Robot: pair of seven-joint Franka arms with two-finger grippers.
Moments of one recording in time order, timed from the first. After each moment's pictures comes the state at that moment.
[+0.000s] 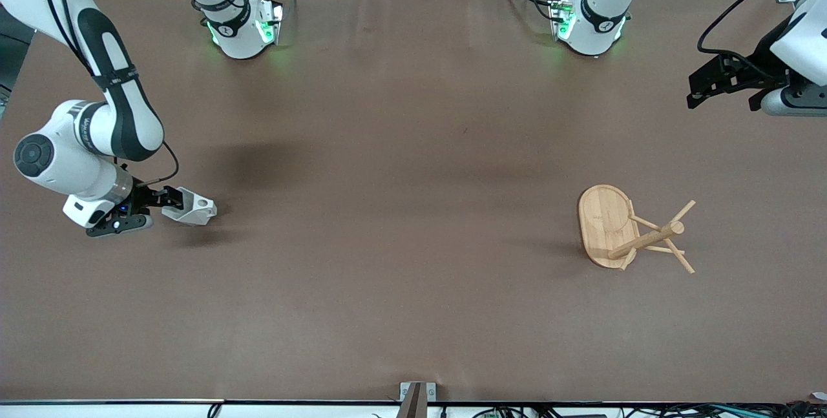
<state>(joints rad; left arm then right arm) 0.00 0.02 -0.13 -1.44 -0.01 1.42 -0.07 -0.15 0.37 -0.02 -2.09 0.02 2.45 -0.39</state>
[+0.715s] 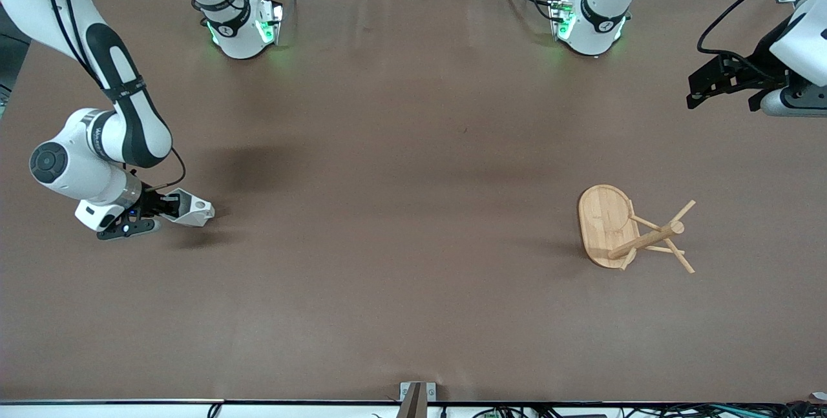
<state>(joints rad) 0.00 0.02 -0.13 -1.44 -0.01 1.42 -0.07 -0.15 0.41 -0.01 -2.08 0.05 2.46 -0.39</state>
